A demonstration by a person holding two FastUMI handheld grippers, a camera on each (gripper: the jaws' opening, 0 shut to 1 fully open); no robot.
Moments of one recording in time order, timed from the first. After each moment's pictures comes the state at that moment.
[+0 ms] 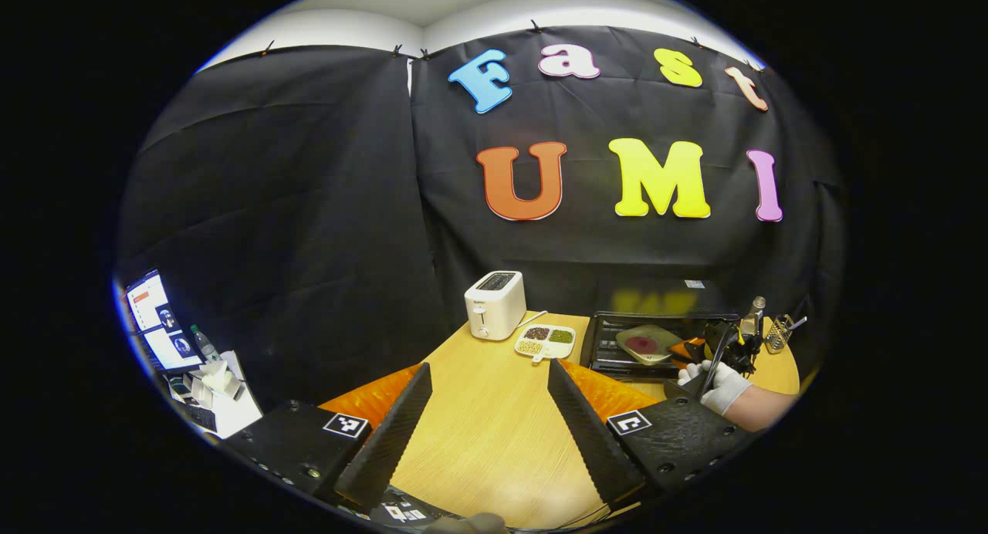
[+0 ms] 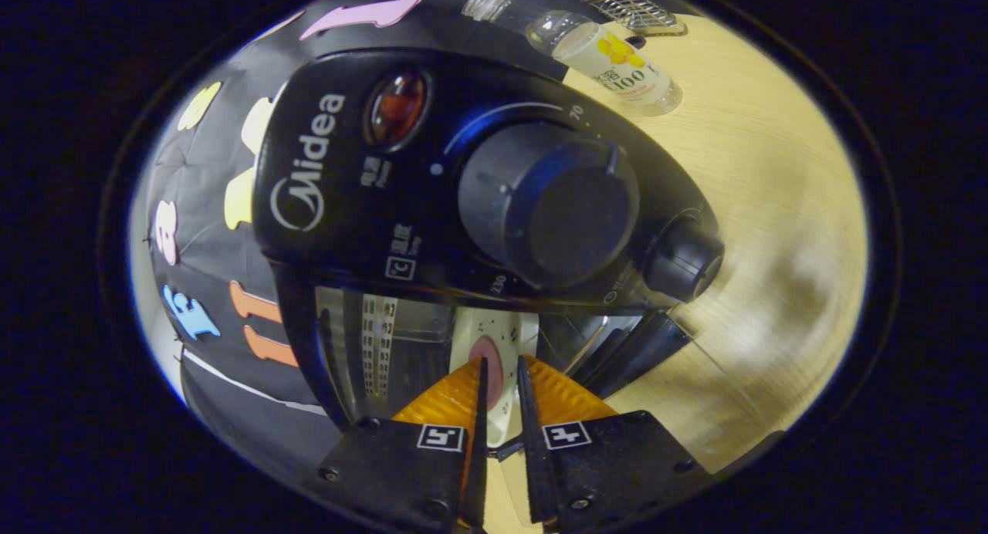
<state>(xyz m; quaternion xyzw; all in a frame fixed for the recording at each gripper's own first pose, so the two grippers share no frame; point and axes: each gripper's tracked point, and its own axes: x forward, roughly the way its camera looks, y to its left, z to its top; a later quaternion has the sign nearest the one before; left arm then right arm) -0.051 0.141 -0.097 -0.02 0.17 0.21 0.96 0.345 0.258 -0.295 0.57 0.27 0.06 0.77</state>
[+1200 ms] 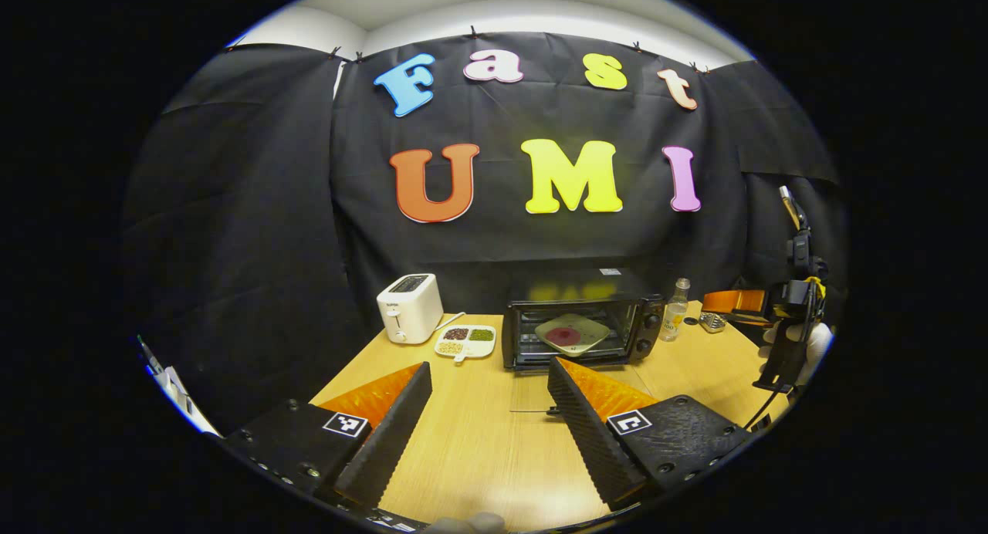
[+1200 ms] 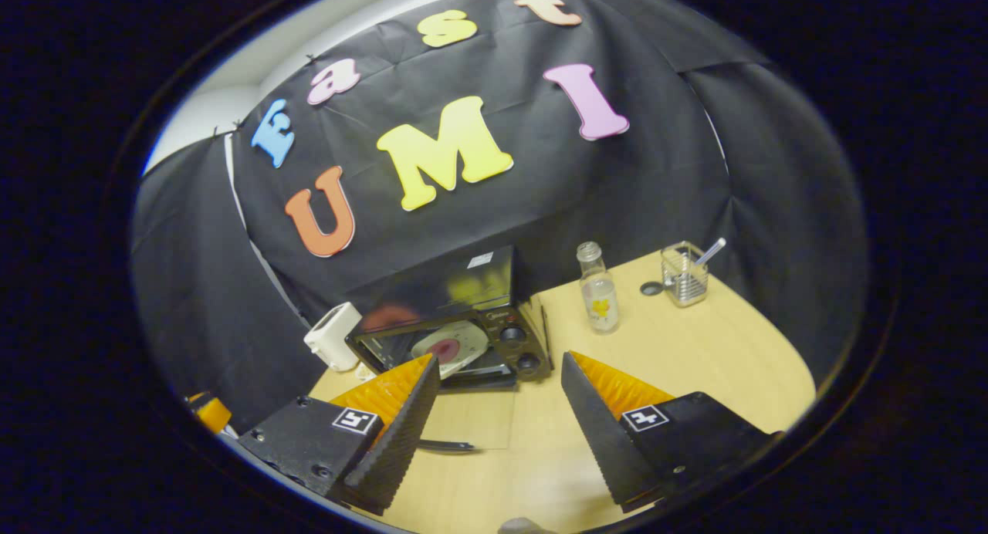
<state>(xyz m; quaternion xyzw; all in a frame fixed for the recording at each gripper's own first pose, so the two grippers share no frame) -0.030 0.057 -0.132 -0.02 0.14 0.03 0.99 0.128 0.088 -0.159 0.15 0.16 0.09 0.97</state>
